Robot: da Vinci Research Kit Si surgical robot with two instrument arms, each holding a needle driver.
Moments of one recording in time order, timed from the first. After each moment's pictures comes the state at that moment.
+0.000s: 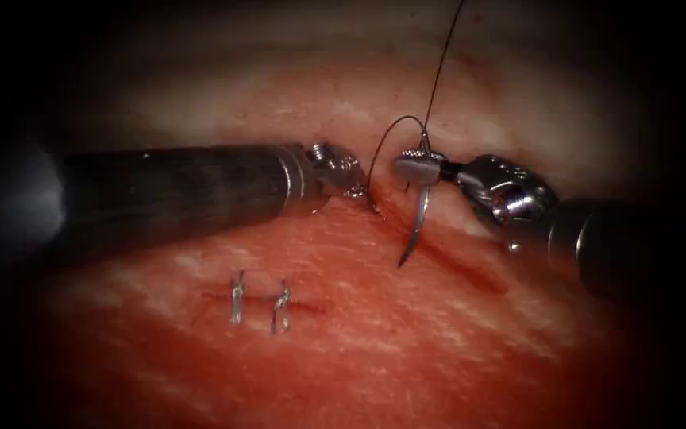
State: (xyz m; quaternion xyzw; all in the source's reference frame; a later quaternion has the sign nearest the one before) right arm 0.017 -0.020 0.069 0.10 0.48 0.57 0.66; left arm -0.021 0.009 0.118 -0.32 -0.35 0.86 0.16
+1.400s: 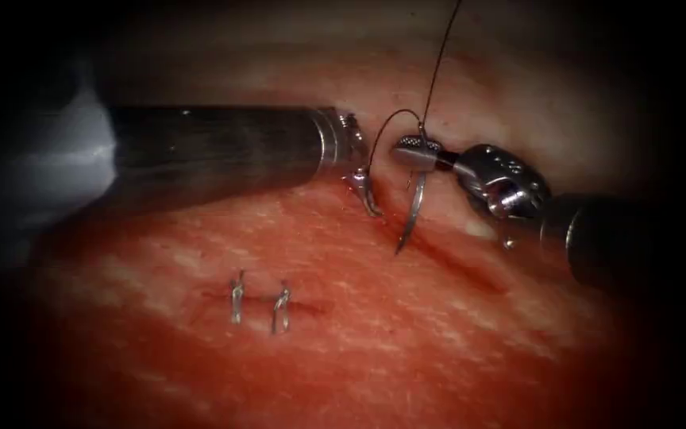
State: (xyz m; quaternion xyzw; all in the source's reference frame) right arm 0.017 -0.019 0.072 0.06 0.51 0.53 0.67; left arm -0.021 0.013 0.118 -0.22 -0.51 0.81 0.16
